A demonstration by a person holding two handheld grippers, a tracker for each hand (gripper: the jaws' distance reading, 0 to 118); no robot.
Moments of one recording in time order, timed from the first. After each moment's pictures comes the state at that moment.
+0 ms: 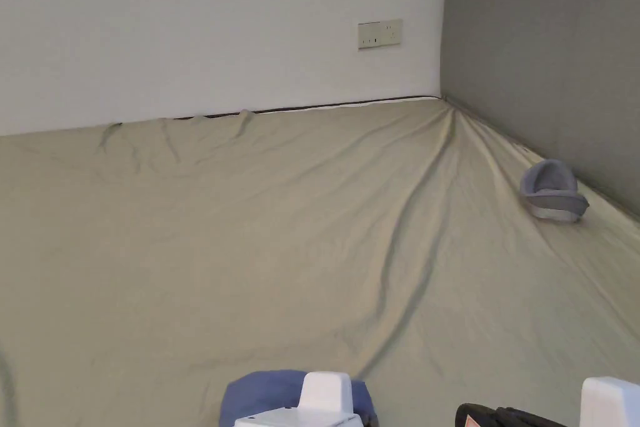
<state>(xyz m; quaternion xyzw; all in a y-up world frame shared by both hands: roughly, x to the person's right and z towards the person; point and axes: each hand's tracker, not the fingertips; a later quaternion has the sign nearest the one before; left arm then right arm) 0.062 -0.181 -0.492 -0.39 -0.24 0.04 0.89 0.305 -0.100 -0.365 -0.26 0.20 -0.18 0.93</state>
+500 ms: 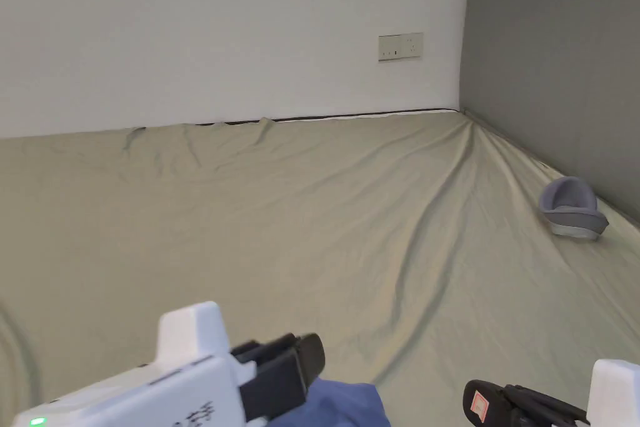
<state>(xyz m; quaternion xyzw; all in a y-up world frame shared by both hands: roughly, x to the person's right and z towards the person) -0.053 -0.039 -0.428 -0.24 -0.22 0.18 0.93 0.301 -0.084 -0.375 -0.23 0.20 -0.18 0.94</state>
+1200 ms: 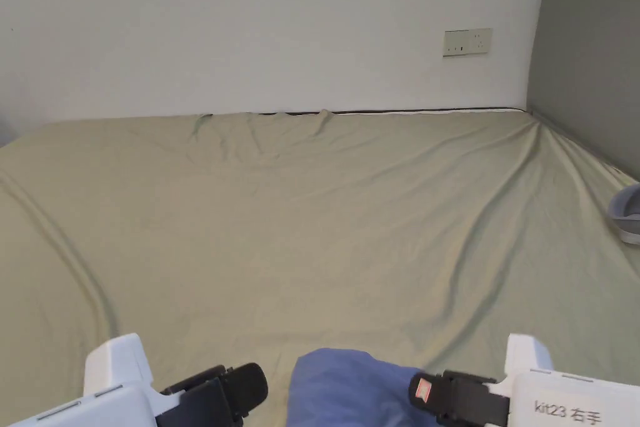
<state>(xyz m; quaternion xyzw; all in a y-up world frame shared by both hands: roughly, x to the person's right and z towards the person) -0.141 -0.077 -0.381 -0.29 -0.17 0.30 0.89 0.261 -0.177 -0.491 -0.39 0.31 -0.29 0.82</state>
